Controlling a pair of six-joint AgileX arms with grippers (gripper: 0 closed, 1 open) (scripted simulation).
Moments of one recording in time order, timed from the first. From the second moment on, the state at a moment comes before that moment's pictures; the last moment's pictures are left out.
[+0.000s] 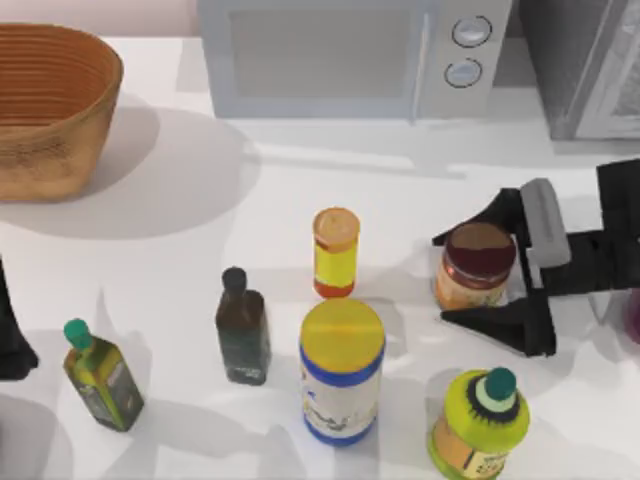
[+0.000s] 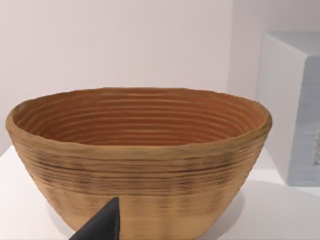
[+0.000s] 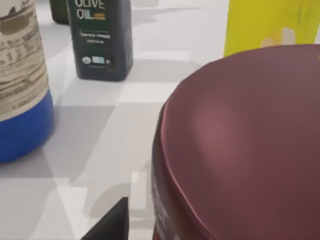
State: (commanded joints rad) left arm 0.00 0.00 0.00 0.00 0.00 0.00; right arm 0.12 2.22 0.93 0.34 -1.32 -0.93
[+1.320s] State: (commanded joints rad) left arm 0.00 0.00 0.00 0.00 0.00 0.00; right arm 0.12 2.19 0.94 0.31 -1.32 -0.93
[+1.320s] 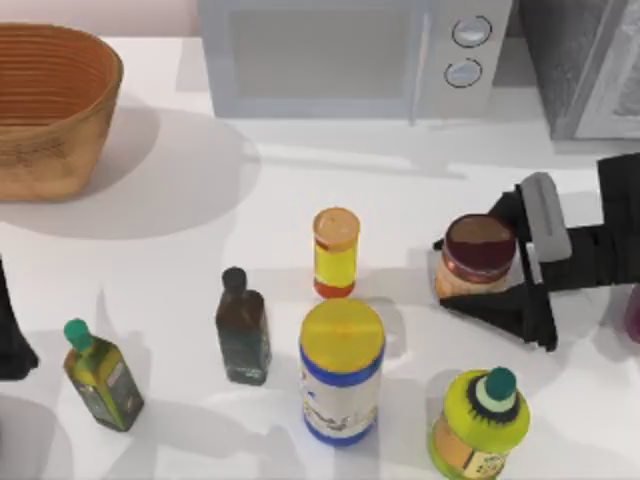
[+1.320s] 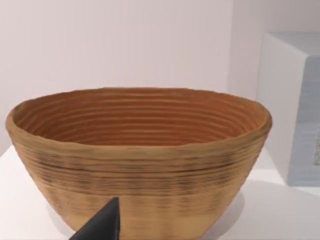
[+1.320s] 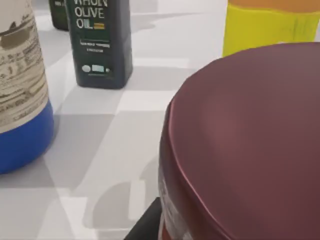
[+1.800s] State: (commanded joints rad) left arm 0.00 0.00 0.00 0.00 0.00 0.00; right arm 0.11 1.95 1.04 -0.04 -1.32 -0.95
